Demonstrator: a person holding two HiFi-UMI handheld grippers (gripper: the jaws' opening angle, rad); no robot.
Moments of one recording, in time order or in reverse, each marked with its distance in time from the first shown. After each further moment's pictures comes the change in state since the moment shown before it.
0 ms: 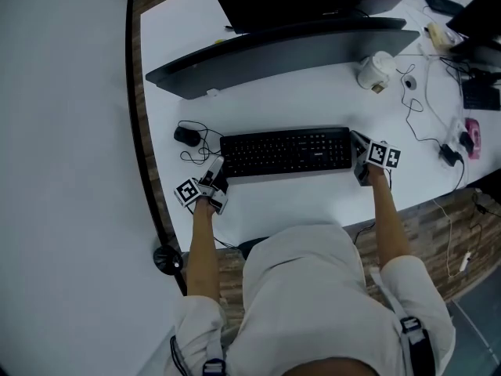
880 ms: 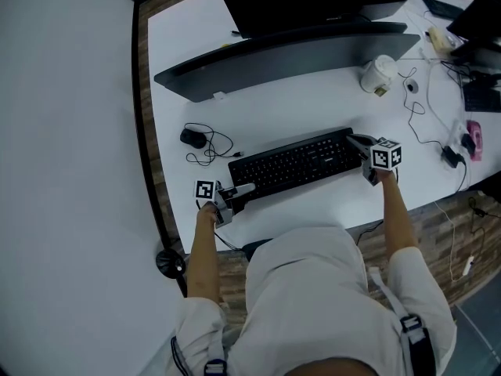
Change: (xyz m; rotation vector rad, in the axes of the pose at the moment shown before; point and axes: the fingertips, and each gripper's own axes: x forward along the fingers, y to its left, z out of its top) left arm -0.012 -0.026 -0.129 -0.132 0.663 -0.126; right arm 0.004 0.044 -0.010 -0.347 0.123 0.273
